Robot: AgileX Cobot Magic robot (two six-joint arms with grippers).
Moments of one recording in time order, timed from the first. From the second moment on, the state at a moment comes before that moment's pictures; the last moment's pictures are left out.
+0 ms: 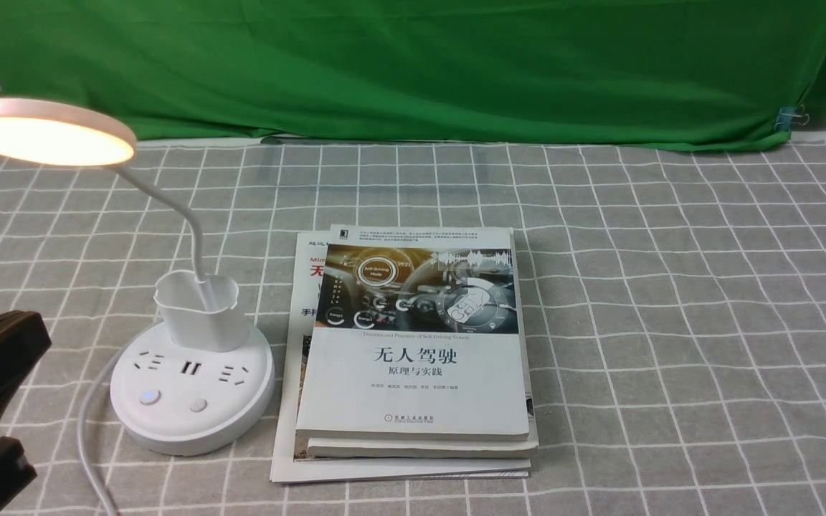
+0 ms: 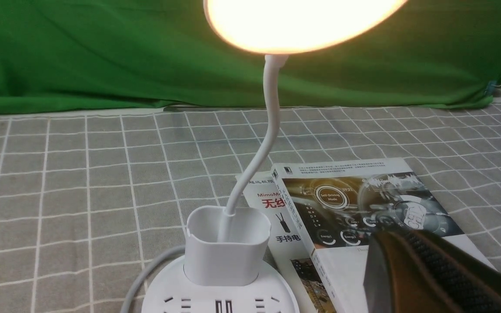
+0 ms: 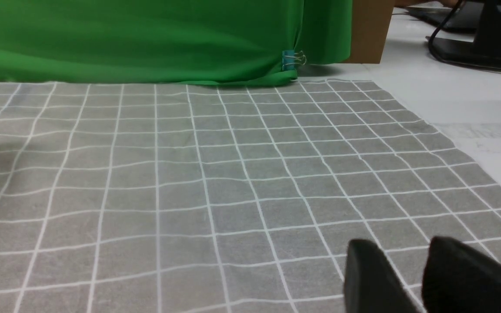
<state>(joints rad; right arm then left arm) -0.12 0.00 0.01 -0.16 0.23 0.09 -0.27 0.40 -0.40 -0.11 0.30 0.00</state>
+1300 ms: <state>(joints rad) -0.12 0.00 0.01 -0.16 0.23 0.09 -0.06 0.00 0.01 -0.04 0.23 0.06</state>
